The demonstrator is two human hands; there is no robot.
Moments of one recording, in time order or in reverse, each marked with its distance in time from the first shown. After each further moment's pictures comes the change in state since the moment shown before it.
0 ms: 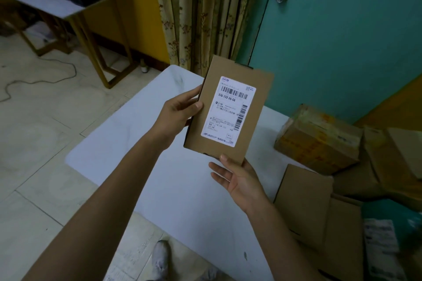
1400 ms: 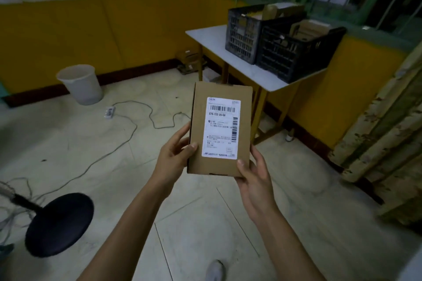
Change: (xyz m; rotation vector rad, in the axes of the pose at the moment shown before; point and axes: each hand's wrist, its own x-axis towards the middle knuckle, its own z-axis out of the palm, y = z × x) left_hand -0.025 0.028 -0.769 -0.011 0.699 0.107; right_hand 0.318 0.270 0.698 -0.230 -0.468 -0.159
